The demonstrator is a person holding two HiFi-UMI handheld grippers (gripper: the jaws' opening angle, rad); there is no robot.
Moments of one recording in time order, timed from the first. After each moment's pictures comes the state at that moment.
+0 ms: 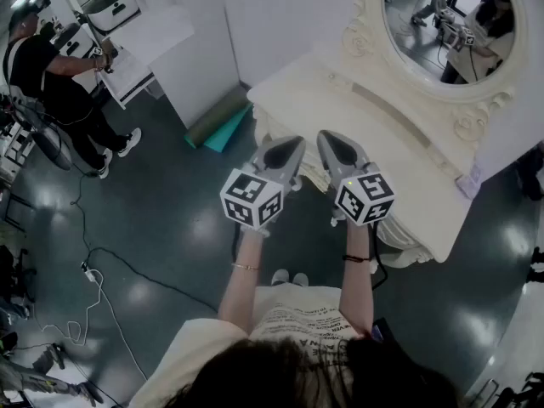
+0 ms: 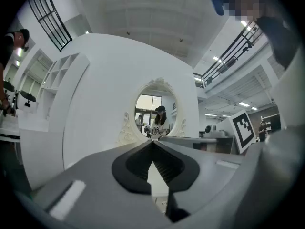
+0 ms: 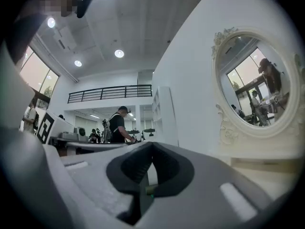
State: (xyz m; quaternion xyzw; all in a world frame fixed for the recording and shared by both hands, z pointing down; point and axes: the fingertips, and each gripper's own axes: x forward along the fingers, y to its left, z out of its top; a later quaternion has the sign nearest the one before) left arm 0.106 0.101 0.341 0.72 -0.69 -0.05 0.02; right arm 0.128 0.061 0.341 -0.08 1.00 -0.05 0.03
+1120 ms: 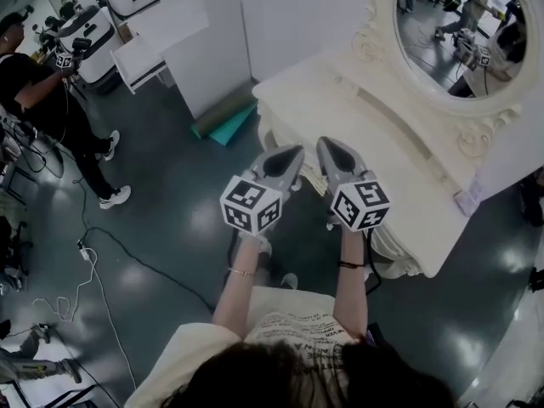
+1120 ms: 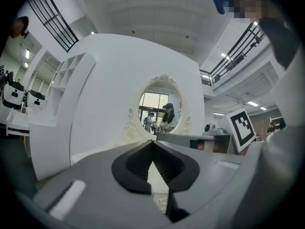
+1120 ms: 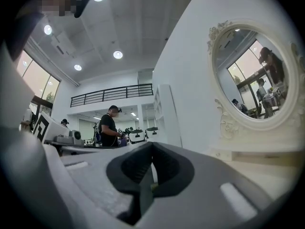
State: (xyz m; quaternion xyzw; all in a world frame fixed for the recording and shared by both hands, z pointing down) left arm 0.132 0.093 0.358 0.69 -0.72 -0.05 0.04; right arm 0.148 0.046 0.353 -0.05 1.00 -0.08 0.02
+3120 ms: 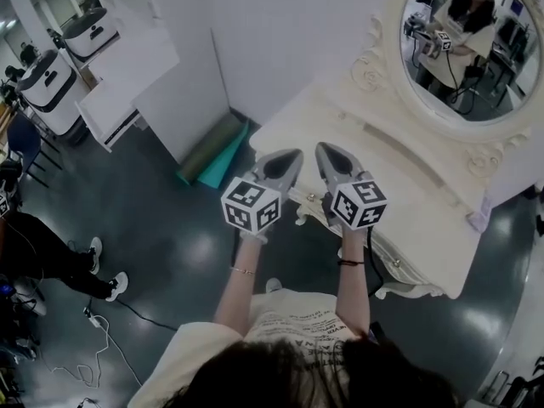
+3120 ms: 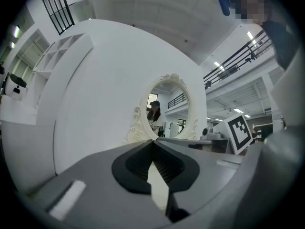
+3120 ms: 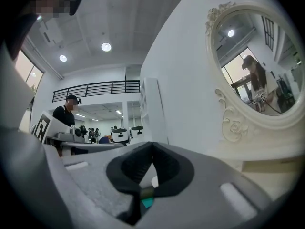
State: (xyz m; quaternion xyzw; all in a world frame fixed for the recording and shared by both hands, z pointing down) left arm -0.060 -0.009 0.361 0.76 -0.64 -0.06 0.06; right arm -0.036 -0.054 0.366 -0.14 0.99 -0.08 0.01
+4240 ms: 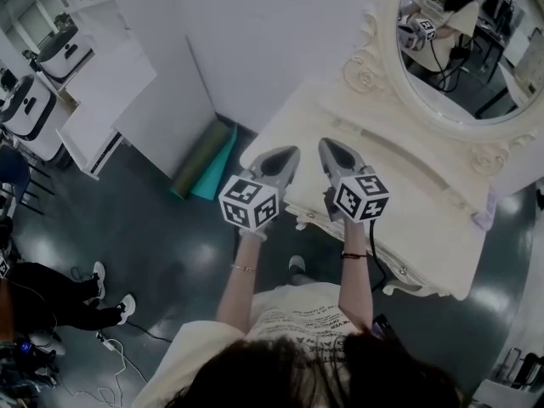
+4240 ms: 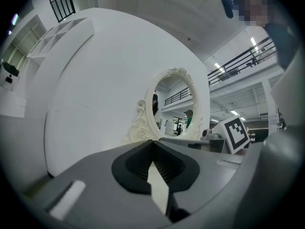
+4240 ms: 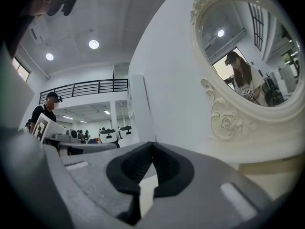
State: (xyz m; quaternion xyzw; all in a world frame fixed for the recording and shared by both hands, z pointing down) left arm -0.113 -0.095 0.381 0.78 -0.62 -0.05 0.08; right arm -0.074 -0.150 0.389 -0.20 0.97 -0.11 0.00
